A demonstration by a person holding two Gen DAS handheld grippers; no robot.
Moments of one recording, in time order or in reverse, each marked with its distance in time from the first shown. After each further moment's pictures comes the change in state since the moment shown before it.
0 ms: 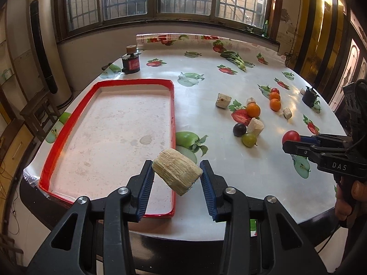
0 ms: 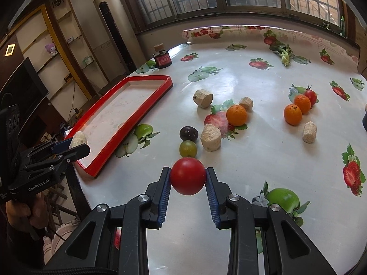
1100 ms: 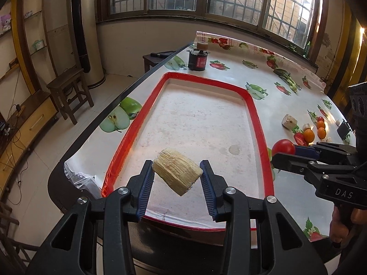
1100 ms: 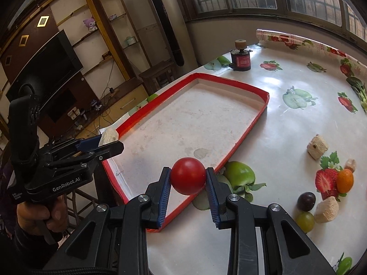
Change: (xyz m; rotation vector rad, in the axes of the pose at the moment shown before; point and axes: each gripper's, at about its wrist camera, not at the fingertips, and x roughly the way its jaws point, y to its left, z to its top) left arm 0.015 0.114 0.001 -0.187 0.010 0.135; right arm 0.096 0.136 0.063 -0.196 0.056 0.193
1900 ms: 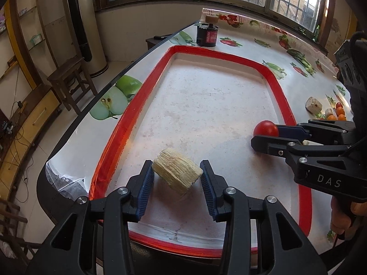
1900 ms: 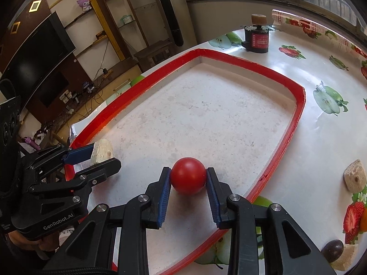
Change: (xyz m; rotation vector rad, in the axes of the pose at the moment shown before) left arm 0.052 0.002 -0.004 0.036 0.106 0.059; right arm 0.085 -0.002 0.023 -0.042 0.118 -0.038
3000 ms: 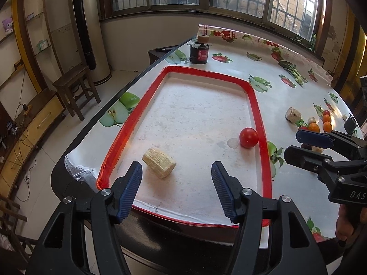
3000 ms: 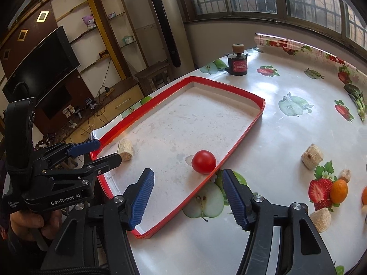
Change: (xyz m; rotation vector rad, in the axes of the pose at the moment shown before) left arm -0.055 -0.020 -0.002 -0.021 -0.069 -0.002; right arm -0.096 -0.011 -0.037 0.032 -0.142 -0.012
